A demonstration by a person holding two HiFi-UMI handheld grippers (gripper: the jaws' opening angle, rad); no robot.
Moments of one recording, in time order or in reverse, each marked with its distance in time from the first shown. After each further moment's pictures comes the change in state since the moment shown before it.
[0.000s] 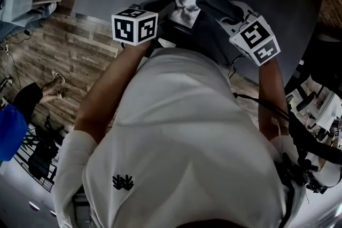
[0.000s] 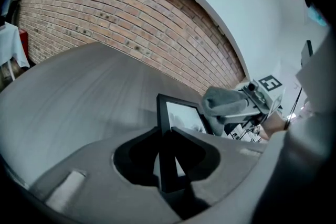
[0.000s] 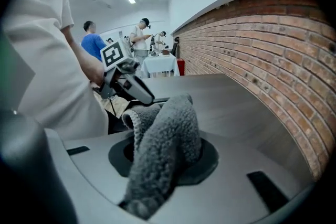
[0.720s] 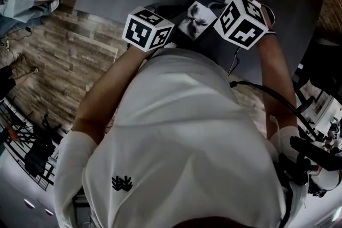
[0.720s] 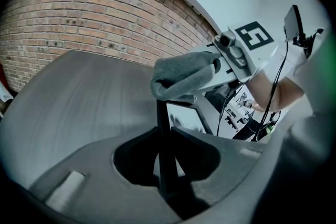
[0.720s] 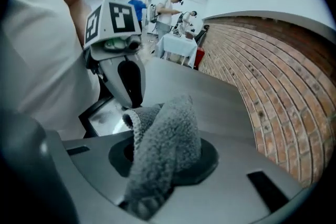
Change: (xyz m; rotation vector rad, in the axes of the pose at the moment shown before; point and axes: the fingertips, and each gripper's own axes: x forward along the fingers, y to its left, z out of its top) left arm 0.009 -0.053 -0.015 0.244 0.120 -0.061; right arm 0.016 -0.017 0.032 -0.406 0.228 -0.037
